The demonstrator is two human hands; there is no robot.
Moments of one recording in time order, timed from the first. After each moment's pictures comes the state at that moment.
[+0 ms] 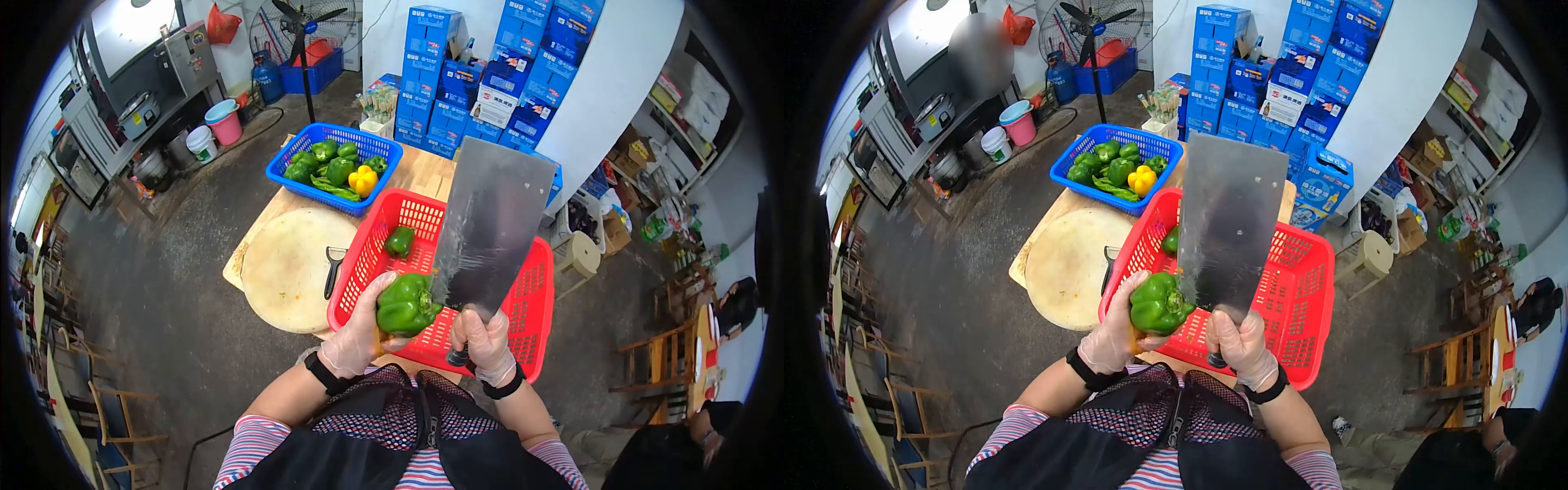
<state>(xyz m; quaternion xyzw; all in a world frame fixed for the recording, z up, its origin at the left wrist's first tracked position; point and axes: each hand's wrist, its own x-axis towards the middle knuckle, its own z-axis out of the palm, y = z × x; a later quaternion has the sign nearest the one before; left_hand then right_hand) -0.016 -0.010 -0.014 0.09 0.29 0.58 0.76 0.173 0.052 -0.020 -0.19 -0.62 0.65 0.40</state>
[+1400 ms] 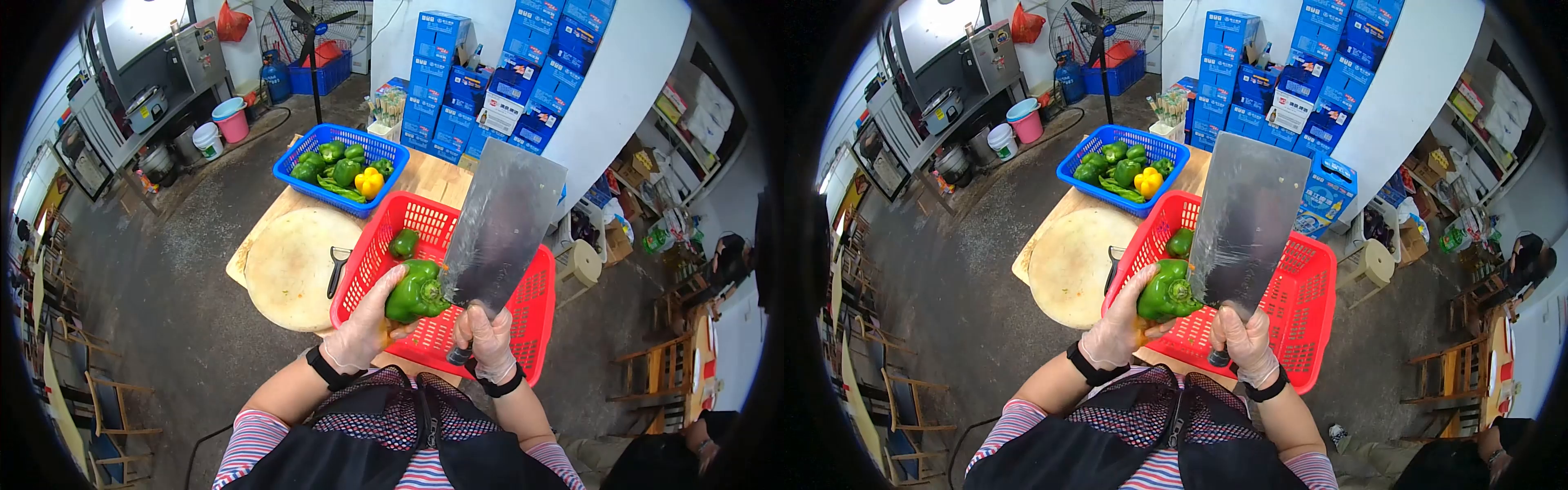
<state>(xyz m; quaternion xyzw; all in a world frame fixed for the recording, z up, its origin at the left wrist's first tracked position) -0.010 -0.007 -0.001 0.12 0.36 0.62 0.69 0.171 0.057 -0.025 -0.19 -0.58 0.68 0.41</state>
